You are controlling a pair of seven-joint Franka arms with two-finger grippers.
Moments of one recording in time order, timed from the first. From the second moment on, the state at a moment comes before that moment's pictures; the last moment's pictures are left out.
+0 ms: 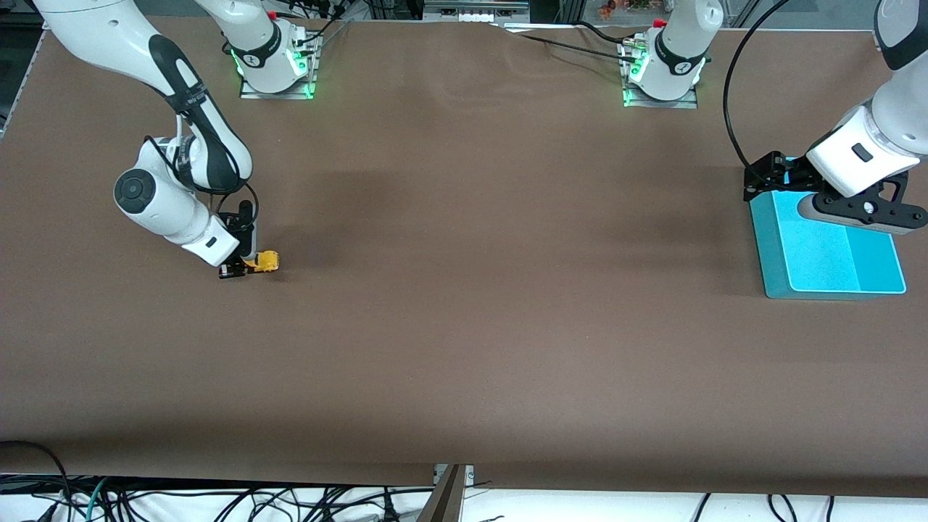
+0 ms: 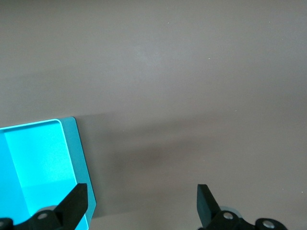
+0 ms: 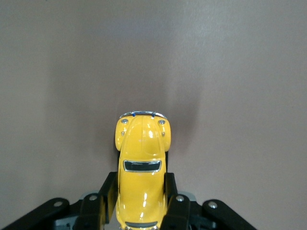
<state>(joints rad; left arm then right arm) -0.07 0.07 -0.02 -1.59 -0.01 1.60 0.08 -0.08 0.38 0.11 -2.24 0.01 2.64 -1.70</state>
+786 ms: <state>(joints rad) -0.07 0.07 -0.02 -1.59 -0.01 1.59 0.08 -0.12 0.38 0.11 -2.25 0.01 2.66 -1.71</state>
